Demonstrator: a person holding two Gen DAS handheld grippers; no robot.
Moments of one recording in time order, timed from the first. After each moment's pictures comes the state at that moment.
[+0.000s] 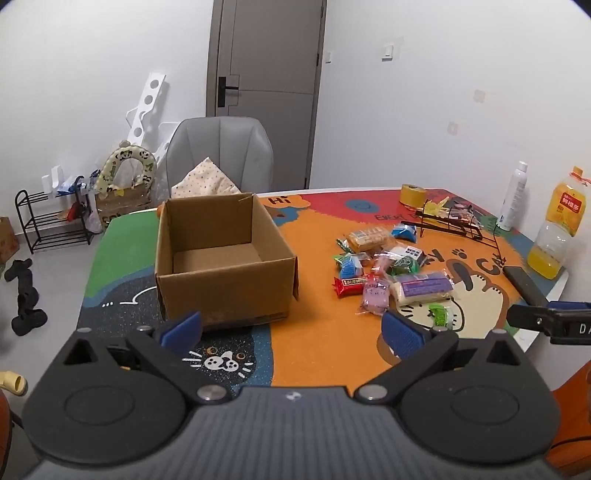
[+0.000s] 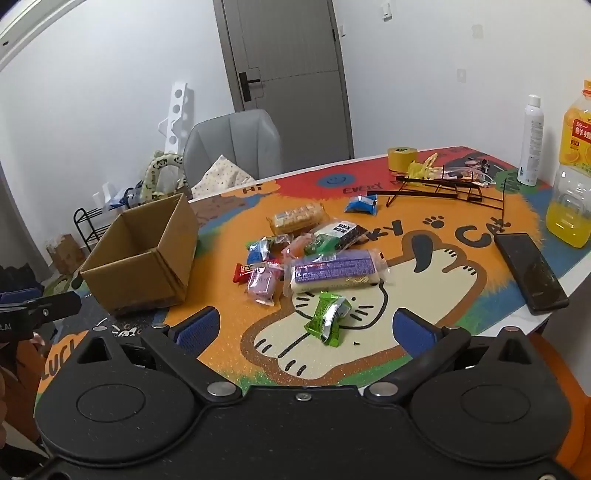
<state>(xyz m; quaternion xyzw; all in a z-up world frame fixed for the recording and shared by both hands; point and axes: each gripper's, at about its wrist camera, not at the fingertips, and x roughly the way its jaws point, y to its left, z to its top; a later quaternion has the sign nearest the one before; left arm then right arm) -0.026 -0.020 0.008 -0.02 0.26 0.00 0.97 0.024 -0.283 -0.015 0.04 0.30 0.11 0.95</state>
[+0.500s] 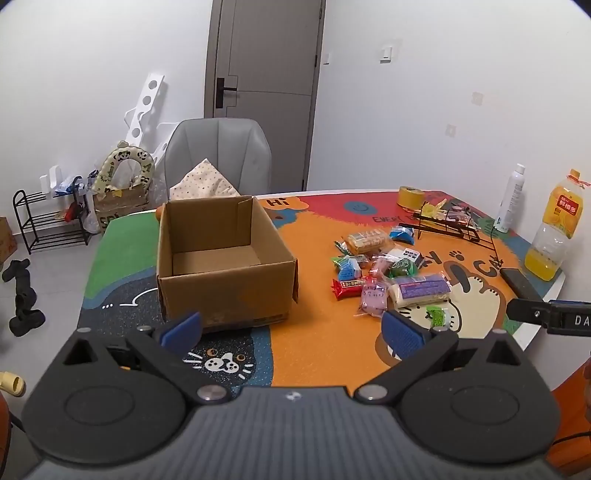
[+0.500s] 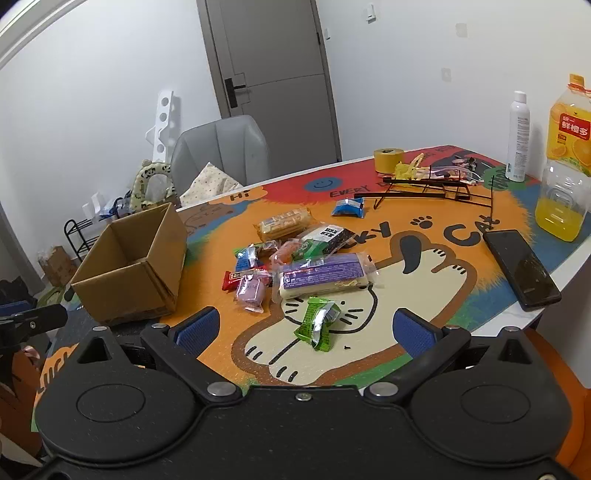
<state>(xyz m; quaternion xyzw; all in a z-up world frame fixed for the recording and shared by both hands) -0.025 -0.009 0.009 -0.03 0.28 -0.01 0.96 0.028 -0.290 -0.015 0.05 0.31 0.09 0.95</state>
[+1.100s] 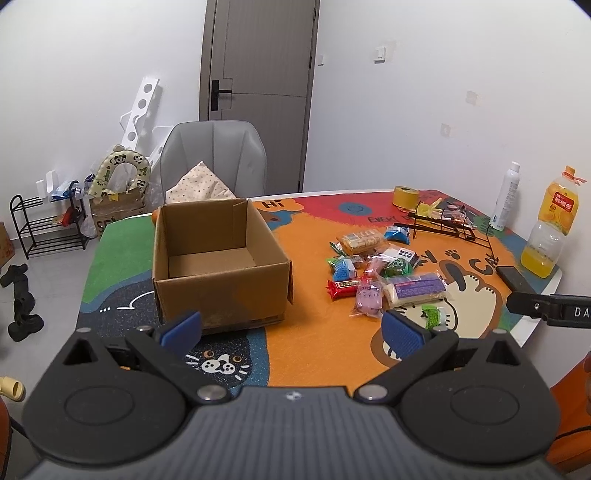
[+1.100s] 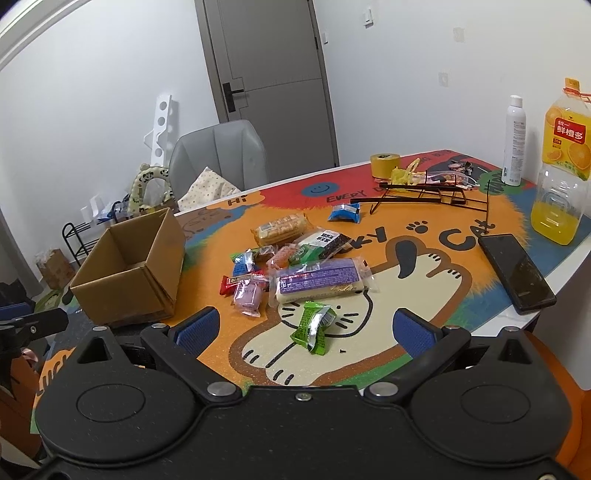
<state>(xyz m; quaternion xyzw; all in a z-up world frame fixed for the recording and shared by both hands) -0.026 -0.011 0.013 -0.03 0.28 -0.02 0.96 0.026 -0.293 -0.010 0.05 0.30 0.09 0.95</state>
